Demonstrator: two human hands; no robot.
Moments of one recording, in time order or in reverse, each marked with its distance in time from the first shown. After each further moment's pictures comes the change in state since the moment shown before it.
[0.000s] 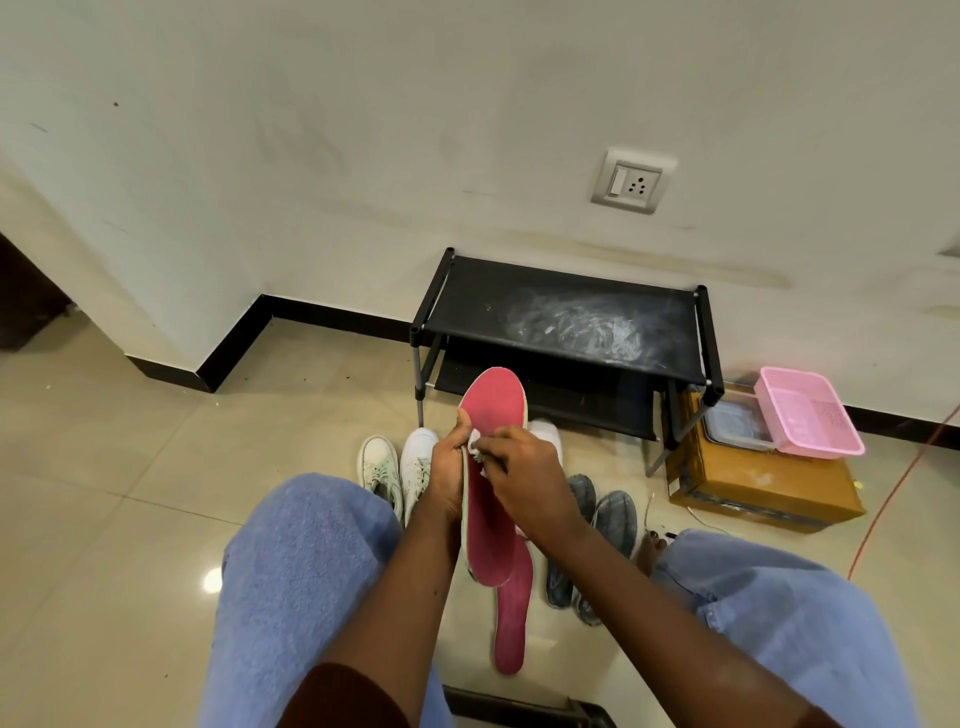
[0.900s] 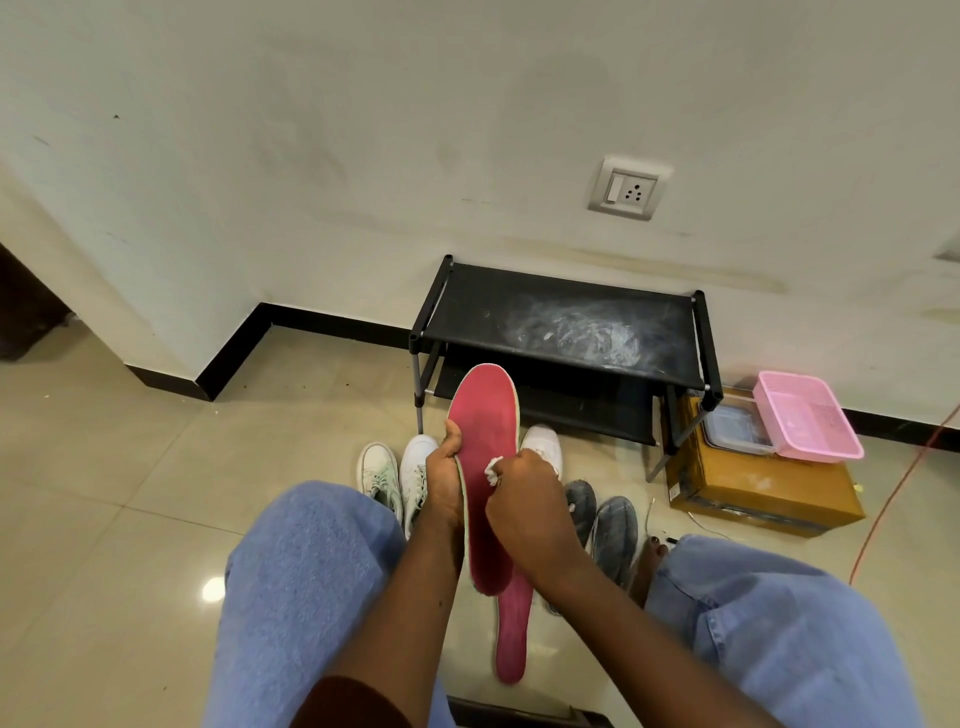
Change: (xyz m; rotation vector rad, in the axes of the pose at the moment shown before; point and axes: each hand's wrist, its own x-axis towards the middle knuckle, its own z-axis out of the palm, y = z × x) left_hand -0.007 0.002 0.005 -0.006 0.137 0.031; right_hand -0.013 -0.015 0.004 -0.161 -0.069 0.304
